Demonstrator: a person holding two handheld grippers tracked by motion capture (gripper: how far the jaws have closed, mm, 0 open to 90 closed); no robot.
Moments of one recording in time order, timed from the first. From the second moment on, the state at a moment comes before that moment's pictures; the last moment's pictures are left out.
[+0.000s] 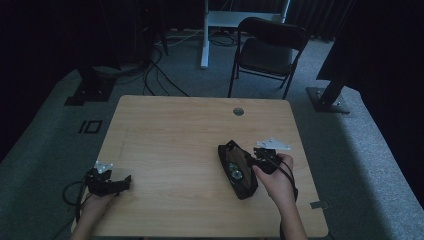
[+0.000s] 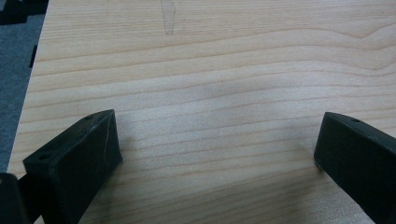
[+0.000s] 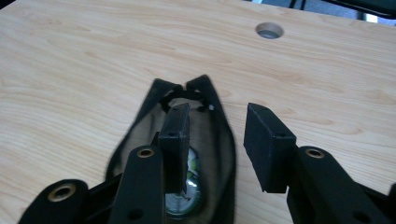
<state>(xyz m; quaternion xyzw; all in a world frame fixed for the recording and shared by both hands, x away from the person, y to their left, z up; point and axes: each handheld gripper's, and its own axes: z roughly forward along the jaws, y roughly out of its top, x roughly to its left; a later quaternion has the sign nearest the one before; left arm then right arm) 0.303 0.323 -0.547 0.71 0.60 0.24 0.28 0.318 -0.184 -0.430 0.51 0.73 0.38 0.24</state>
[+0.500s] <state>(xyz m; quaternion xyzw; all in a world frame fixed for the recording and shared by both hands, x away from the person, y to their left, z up) 0.303 0.323 -0.547 0.71 0.60 0.24 0.28 0.315 -0.234 -0.453 0.54 0.70 0.38 0.26</state>
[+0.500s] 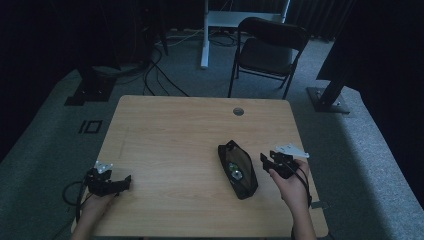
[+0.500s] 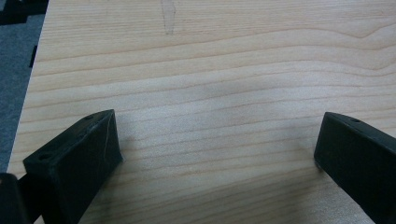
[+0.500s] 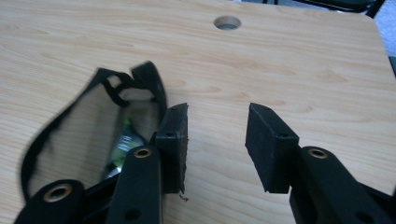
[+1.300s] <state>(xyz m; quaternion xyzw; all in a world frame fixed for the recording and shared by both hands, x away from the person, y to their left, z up) 0.303 0.323 -0.547 0.71 0.60 0.24 0.28 0.303 -0.274 -0.515 0.56 0.71 0.35 0.26</state>
